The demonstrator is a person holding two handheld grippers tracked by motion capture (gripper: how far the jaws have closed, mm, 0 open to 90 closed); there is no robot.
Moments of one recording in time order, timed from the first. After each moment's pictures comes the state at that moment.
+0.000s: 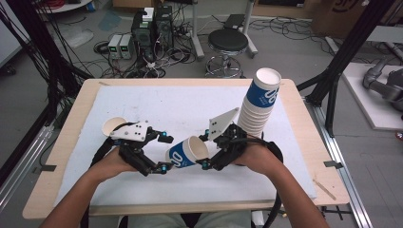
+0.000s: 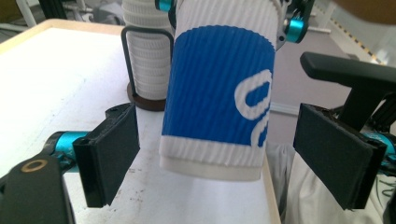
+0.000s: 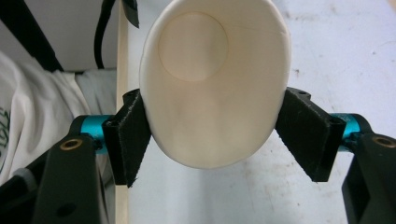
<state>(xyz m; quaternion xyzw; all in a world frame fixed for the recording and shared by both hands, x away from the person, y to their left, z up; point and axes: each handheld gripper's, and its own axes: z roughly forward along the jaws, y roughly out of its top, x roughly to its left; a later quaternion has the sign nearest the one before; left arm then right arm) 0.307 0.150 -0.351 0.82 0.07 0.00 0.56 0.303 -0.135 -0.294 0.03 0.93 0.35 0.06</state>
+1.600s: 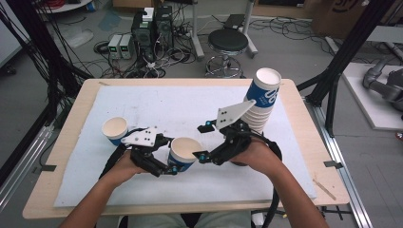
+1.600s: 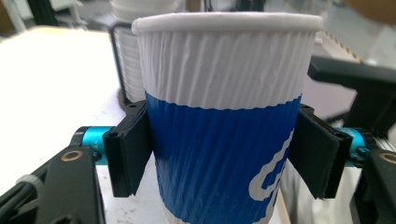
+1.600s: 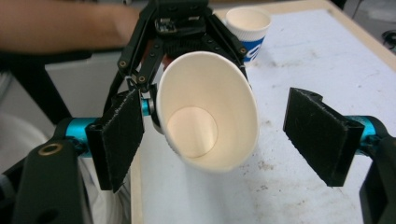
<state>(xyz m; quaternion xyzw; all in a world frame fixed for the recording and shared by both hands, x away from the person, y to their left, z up) 0.312 0.135 -0.381 0.80 0.06 -0.01 0.60 0.304 -0.145 -0.282 0.08 0.88 0.46 0.04</state>
